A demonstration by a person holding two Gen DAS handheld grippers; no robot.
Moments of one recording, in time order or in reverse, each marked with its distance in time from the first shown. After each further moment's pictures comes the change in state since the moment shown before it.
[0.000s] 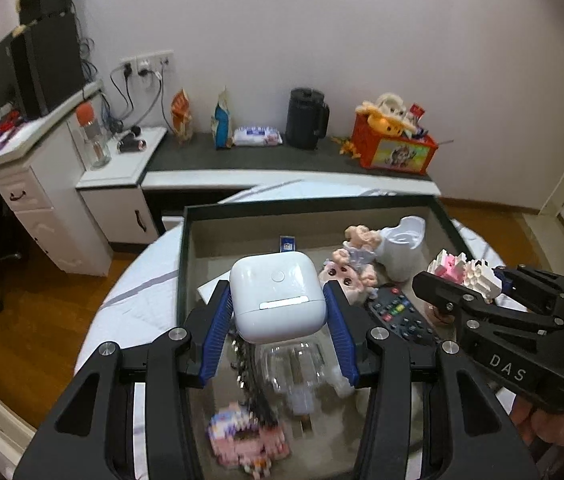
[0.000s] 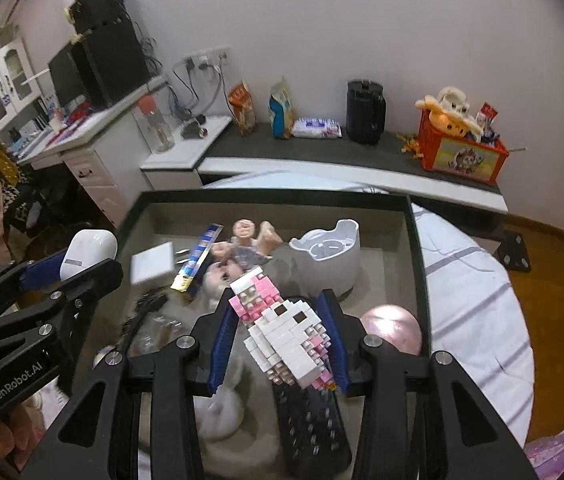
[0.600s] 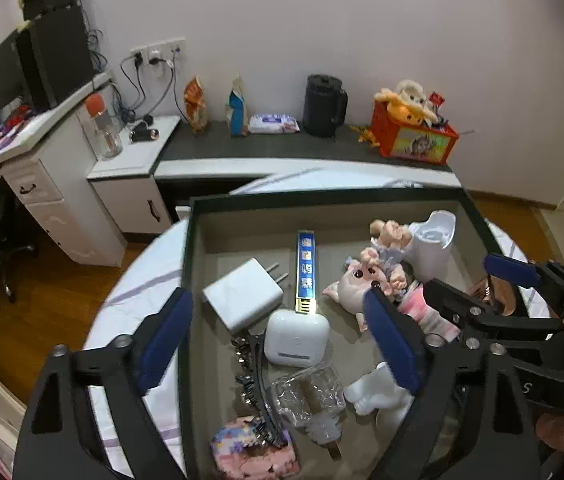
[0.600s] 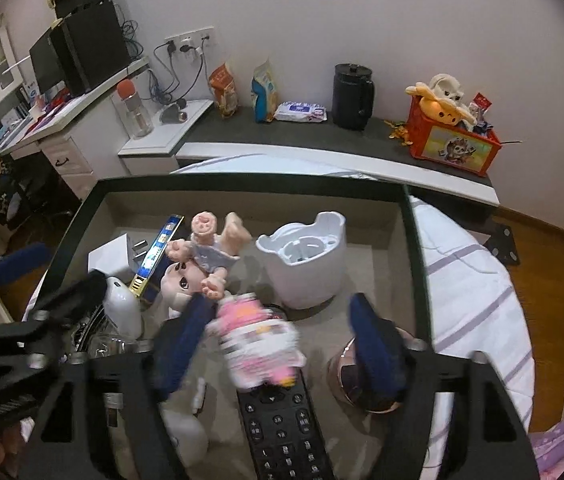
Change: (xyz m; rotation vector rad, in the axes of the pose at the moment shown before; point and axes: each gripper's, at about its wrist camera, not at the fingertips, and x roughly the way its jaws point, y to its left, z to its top) left arm 0.009 0.000 0.006 -0.012 0.020 0.067; right arm 0.019 -0.008 0.003 -0.003 0.040 -0.071
